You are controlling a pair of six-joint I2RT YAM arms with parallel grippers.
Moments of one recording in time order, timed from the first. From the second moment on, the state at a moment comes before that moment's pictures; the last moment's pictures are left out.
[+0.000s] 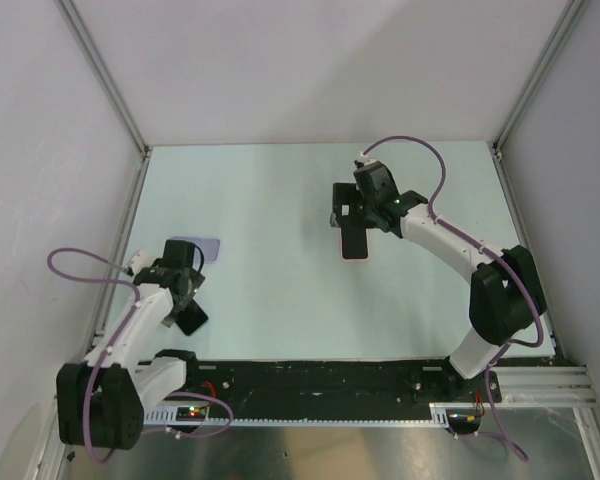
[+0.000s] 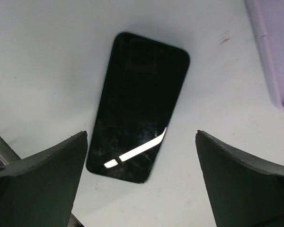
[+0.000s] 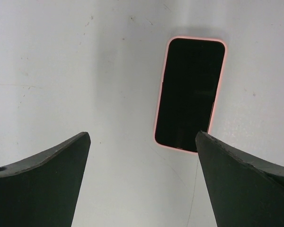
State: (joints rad) left arm -0.07 0.99 0.59 -0.81 -0.50 -1.08; right arm 0.55 1.66 1.31 -0.43 0.08 0.47
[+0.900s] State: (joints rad) left arm -0.06 1.28 0.61 -0.71 -0.50 -0.99; right arm 0.45 1.61 1.23 -0.38 -0.05 0.47
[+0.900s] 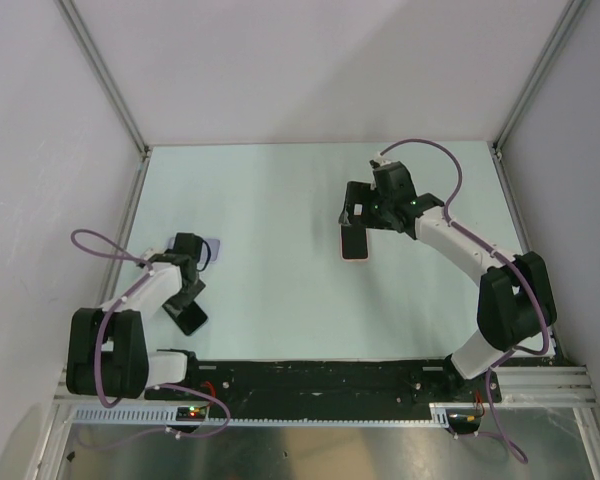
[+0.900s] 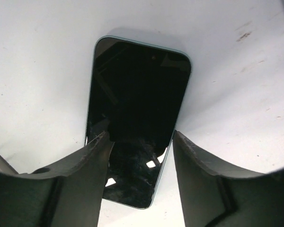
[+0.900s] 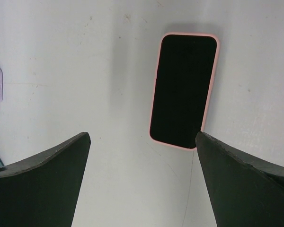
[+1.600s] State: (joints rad) left arm 0.05 1.21 0.57 -0.67 -0.39 -0.95; right arm 0.43 1.60 1.19 -0.37 -0.09 0.47
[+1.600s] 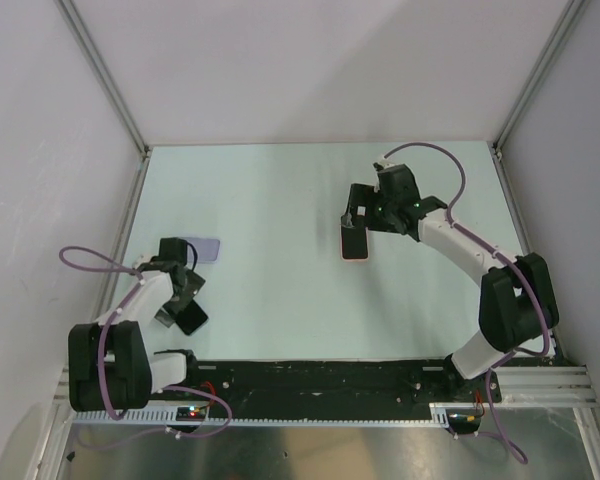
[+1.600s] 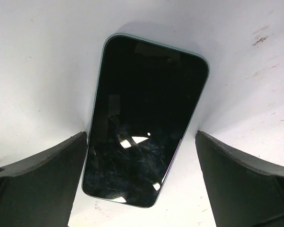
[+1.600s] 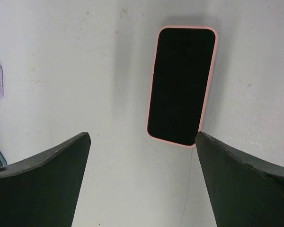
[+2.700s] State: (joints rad) left arm 0.08 1.25 0.58 -0.60 -0.31 -0.79; right arm 0.40 1.57 1.15 -0.32 -0.14 0.48
